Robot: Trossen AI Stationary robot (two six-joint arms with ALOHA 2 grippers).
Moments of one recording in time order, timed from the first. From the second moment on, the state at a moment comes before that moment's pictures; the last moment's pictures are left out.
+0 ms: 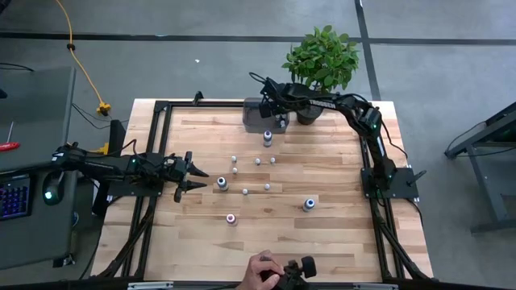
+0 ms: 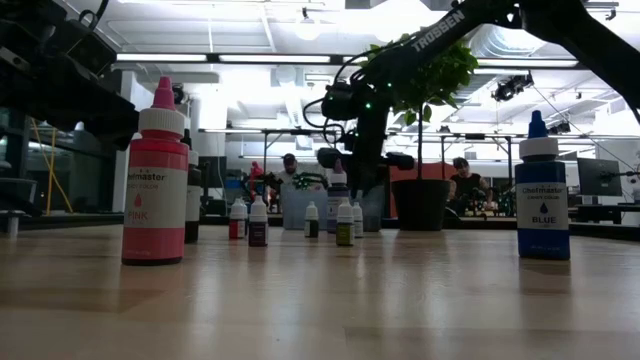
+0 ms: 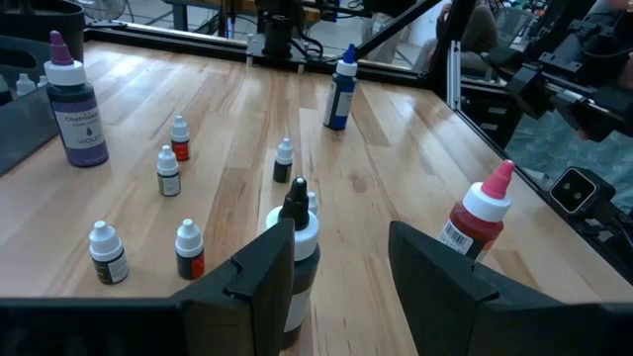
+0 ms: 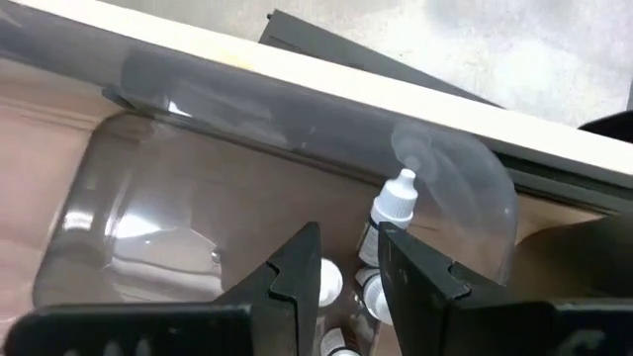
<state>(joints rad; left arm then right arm) -0.12 0.22 0.02 0.00 0.01 -0.16 -0.58 2.15 1.74 -0.74 0.28 0.70</state>
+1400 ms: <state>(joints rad) -0.12 0.22 0.02 0.00 0.01 -0.16 -0.35 2.10 1.84 -0.63 0.12 0.34</state>
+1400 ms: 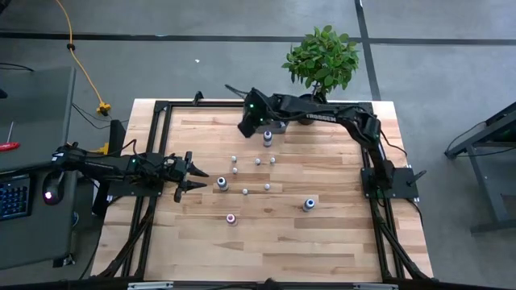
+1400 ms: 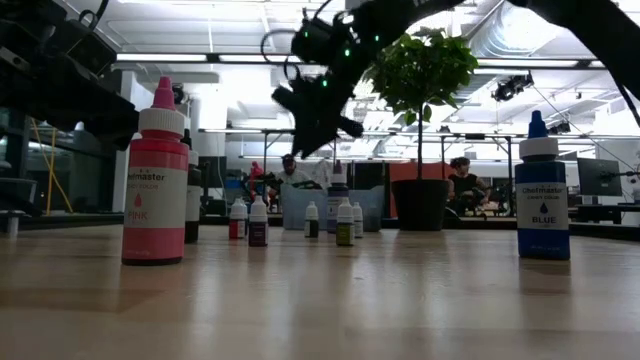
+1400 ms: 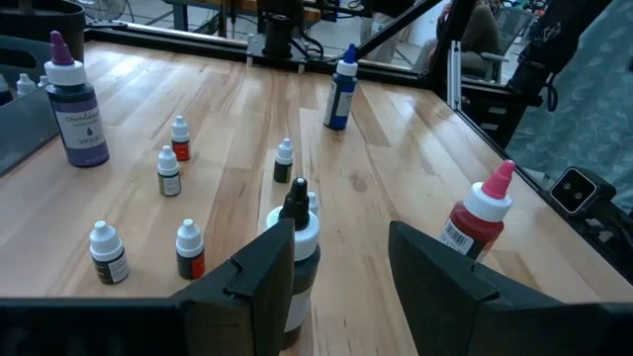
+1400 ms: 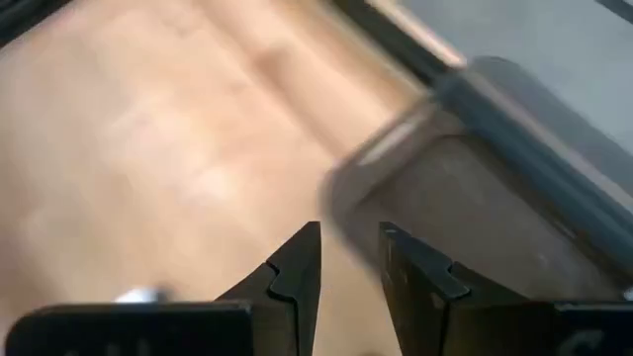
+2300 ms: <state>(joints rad) -0.12 0.22 0.02 0.00 0.01 -0.16 0.07 1.92 1.62 -1.00 -0.04 0.33</state>
